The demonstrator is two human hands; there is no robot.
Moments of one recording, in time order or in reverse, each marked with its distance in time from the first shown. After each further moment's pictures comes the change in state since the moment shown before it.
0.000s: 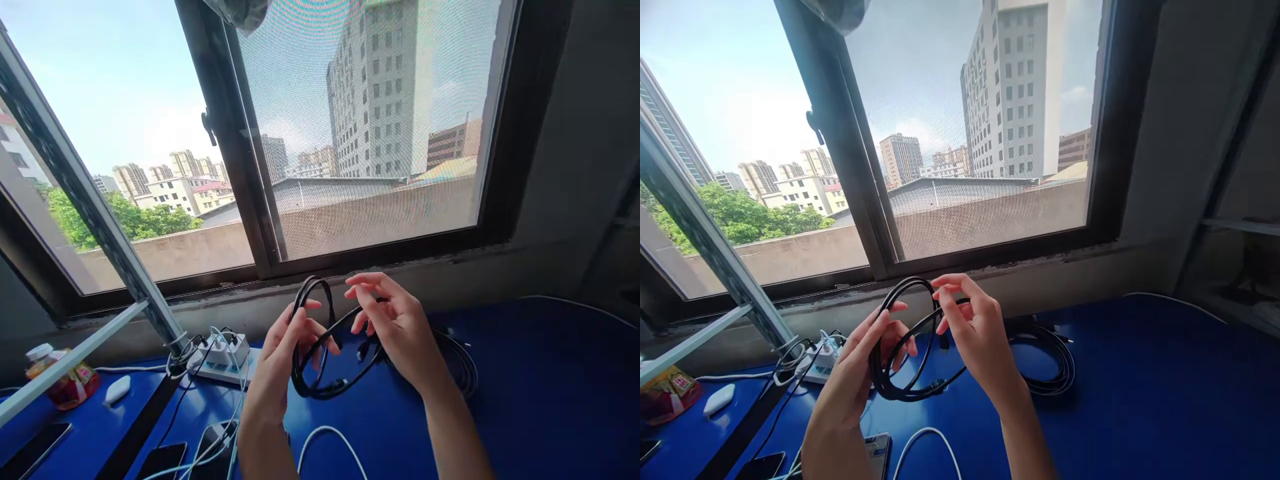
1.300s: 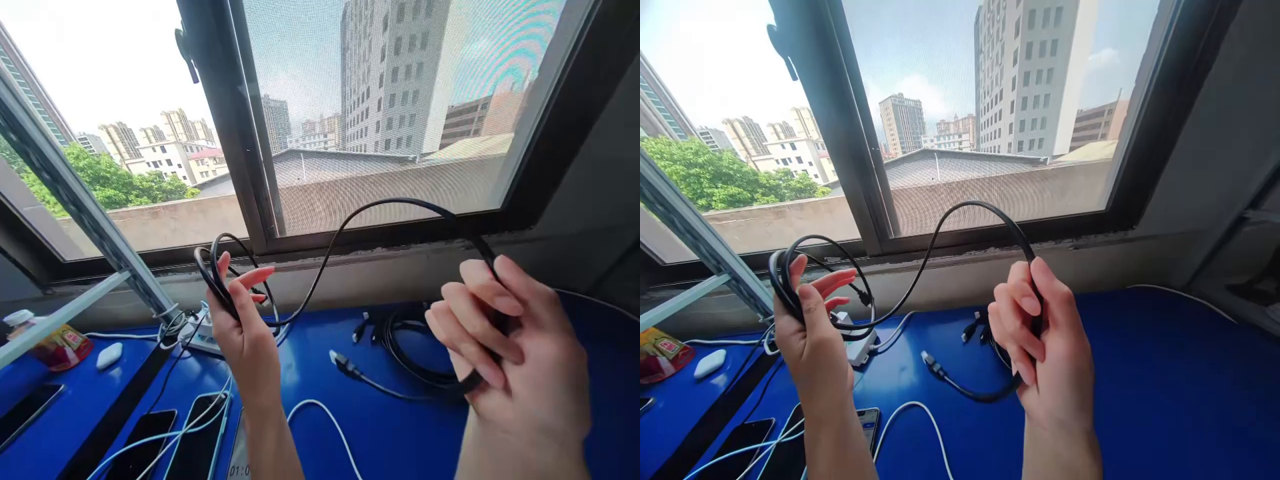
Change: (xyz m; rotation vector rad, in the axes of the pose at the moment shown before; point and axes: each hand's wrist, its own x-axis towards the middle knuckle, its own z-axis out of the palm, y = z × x) left_hand 0.017 -0.016 0.000 0.377 0.834 0.584; right_hand -0.002 -0.032 -0.028 0.548 0.077 0.206
